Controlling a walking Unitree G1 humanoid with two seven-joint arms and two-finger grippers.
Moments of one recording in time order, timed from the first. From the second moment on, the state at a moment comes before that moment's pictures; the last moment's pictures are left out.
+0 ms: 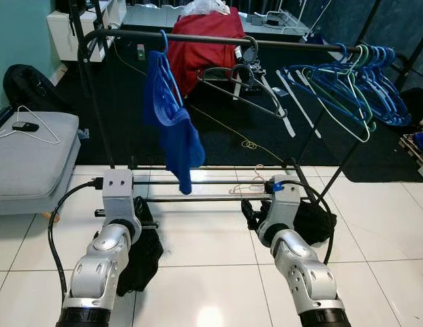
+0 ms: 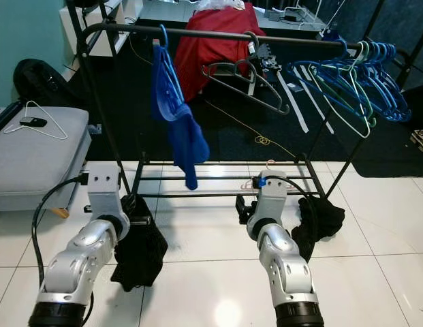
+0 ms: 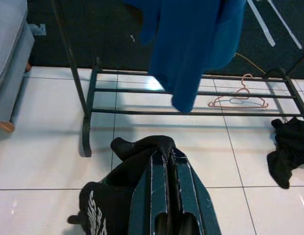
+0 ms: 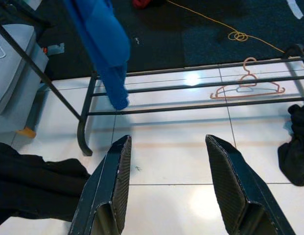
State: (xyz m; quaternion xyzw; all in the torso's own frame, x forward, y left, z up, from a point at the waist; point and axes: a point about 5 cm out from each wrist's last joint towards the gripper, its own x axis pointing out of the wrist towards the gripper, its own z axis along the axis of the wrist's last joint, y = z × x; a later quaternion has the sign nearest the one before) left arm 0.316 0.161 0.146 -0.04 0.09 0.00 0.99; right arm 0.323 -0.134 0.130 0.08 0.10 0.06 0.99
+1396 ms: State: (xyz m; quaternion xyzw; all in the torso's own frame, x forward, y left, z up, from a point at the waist) left arm 0.318 0.169 0.149 -0.07 0.10 0.03 0.99; right arm 0.327 -0.133 0.137 0.09 0.10 0.04 0.99
